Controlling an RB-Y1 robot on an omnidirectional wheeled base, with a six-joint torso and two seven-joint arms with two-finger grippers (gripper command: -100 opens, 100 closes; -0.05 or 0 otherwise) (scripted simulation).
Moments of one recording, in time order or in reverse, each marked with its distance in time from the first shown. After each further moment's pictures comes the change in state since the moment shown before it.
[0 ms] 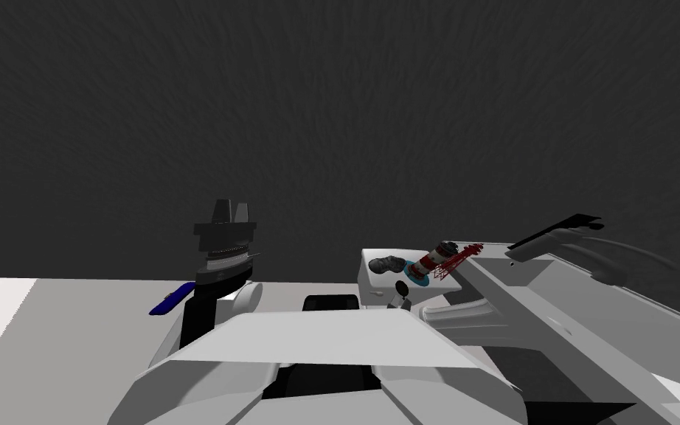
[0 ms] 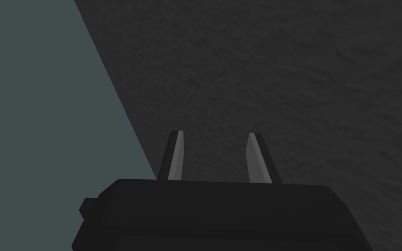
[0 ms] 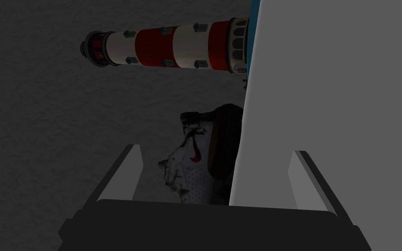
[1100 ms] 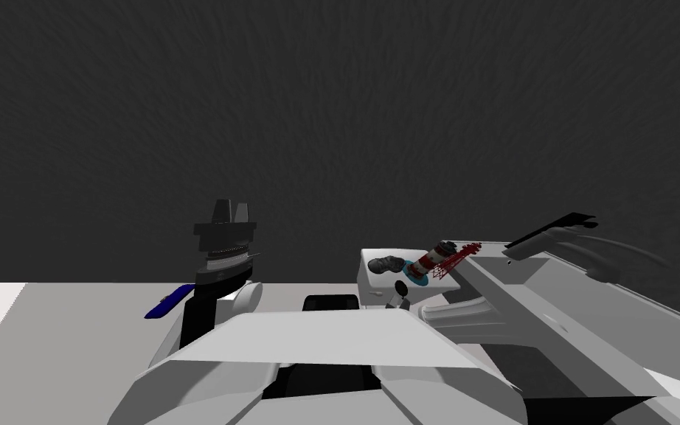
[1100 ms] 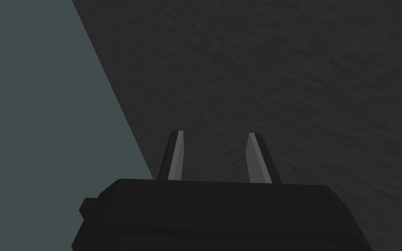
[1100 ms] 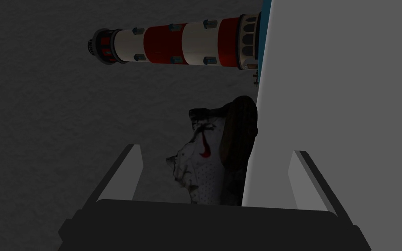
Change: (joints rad) left arm 0.000 0.000 0.000 0.000 0.000 0.000 0.000; right arm 0.049 -0.017 0.020 -0.135 0.027 0.001 0.093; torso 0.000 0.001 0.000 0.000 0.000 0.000
